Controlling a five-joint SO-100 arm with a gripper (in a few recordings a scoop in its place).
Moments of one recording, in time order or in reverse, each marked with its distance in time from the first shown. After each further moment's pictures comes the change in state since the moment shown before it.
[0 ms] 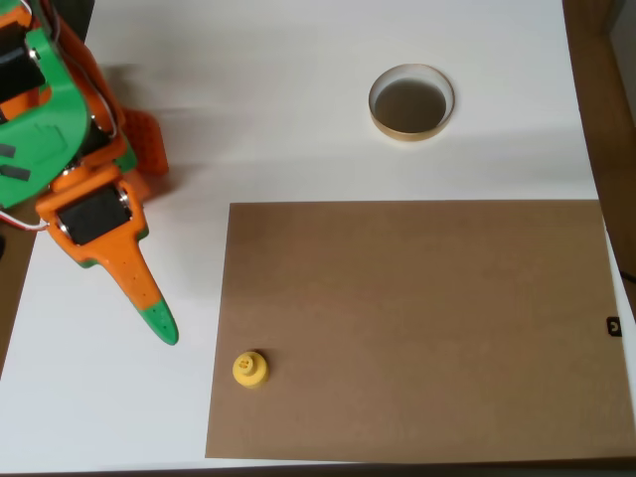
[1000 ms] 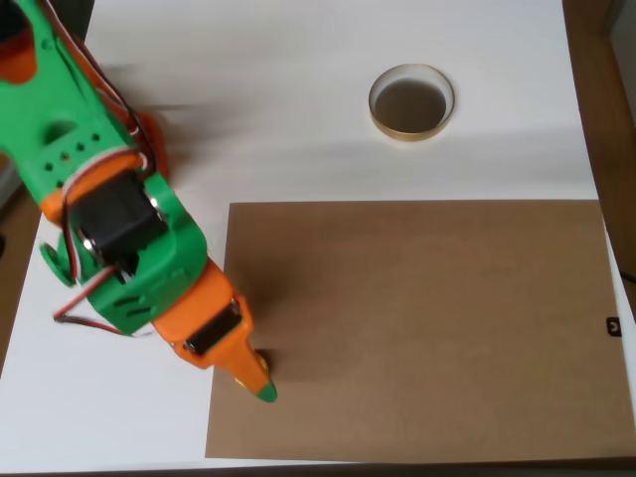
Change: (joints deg) arm -6.8 -62.7 -36.4 13.4 4.0
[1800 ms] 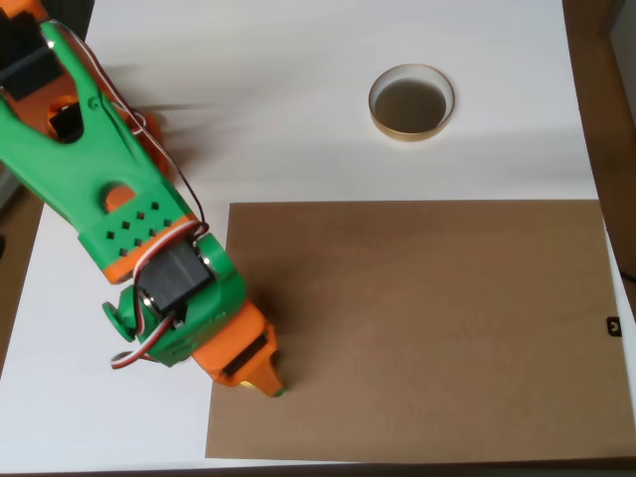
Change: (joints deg) arm -1.3 -14.9 -4.6 -1.8 0.0
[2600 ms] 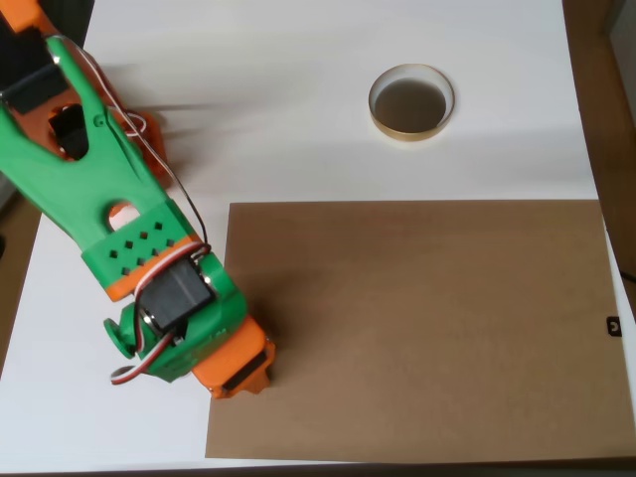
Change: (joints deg) arm 1.5 -3.2 -2.1 -2.3 0.1
